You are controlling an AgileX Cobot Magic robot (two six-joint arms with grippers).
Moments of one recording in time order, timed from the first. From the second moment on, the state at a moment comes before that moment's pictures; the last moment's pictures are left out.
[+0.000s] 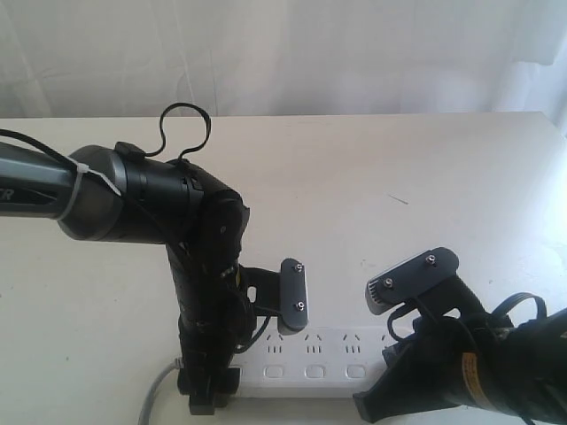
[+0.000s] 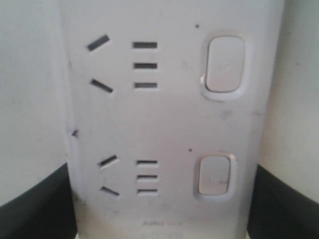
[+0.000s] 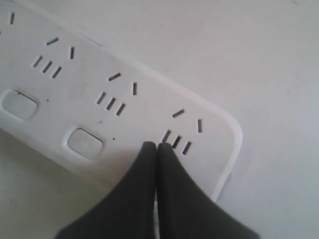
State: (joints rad) left arm -0.71 1.90 -1.18 -0.02 0.88 0.78; right arm 0.69 1.41 -0.36 -1.75 0.06 1.91
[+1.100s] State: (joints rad) left arm -0.71 1.90 -1.18 -0.03 0.88 0.77; right arm 0.70 1.28 -0.33 -1.75 0.14 1.91
